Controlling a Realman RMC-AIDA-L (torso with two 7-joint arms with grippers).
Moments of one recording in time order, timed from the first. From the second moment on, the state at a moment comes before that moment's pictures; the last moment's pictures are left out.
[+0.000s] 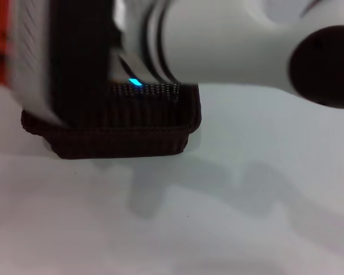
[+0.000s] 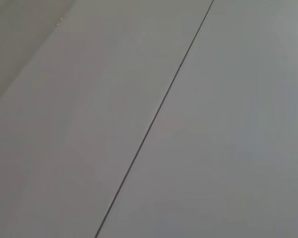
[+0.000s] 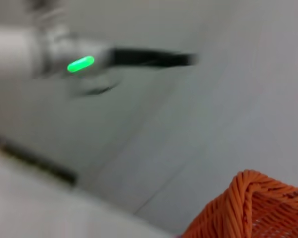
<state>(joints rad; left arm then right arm) -0.36 -1.96 -2.74 -0.53 0.62 -1.10 2.20 0.89 2.07 1.13 1.52 -2.45 0.67 -0.85</state>
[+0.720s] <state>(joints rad) -0.31 -2.05 -2.74 -0.51 0.61 -1.15 2.14 0.97 2.04 1.79 1.35 -2.10 1.58 -2.07</state>
